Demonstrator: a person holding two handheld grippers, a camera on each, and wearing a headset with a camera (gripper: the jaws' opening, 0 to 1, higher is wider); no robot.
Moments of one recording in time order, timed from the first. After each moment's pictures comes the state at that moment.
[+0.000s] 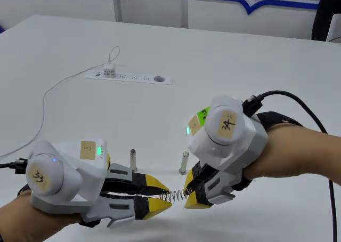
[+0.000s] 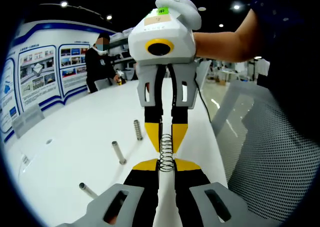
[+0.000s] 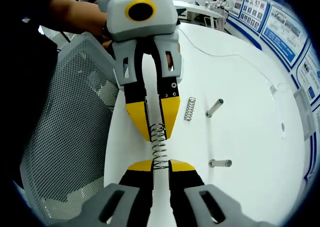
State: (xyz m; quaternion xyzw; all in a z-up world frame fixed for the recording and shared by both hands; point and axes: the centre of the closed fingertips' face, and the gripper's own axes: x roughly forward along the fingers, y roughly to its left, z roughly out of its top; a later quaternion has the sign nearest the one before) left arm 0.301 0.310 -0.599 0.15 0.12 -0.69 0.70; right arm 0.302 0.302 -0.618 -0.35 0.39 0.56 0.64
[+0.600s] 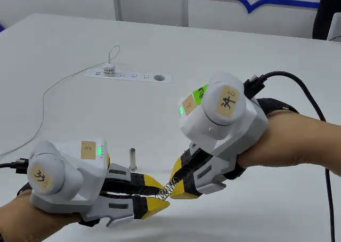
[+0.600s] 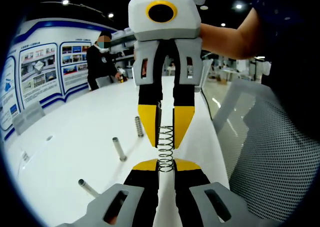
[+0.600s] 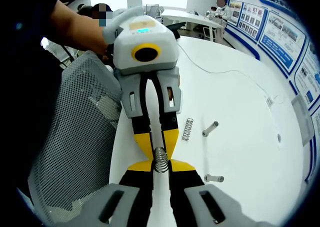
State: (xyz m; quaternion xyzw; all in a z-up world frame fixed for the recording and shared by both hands) left arm 0.303 0.312 -0.604 0.15 0.13 -0.68 0.70; right arm 0.304 0.329 -0.591 -0.33 0.36 0.57 0.66
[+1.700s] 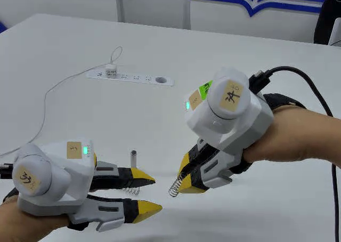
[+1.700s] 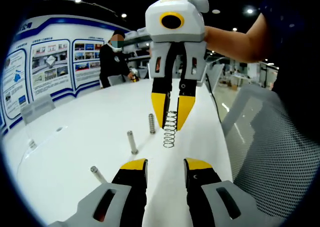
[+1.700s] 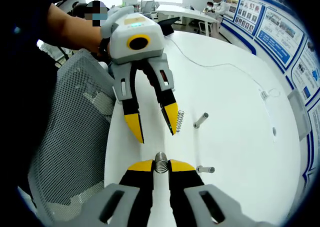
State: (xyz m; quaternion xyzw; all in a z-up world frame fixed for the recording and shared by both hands) left arm 0.320 0.333 -0.602 0.12 0.14 -0.64 0.74; right arm 0.318 0.309 -0.587 -0.35 0.38 0.54 0.66
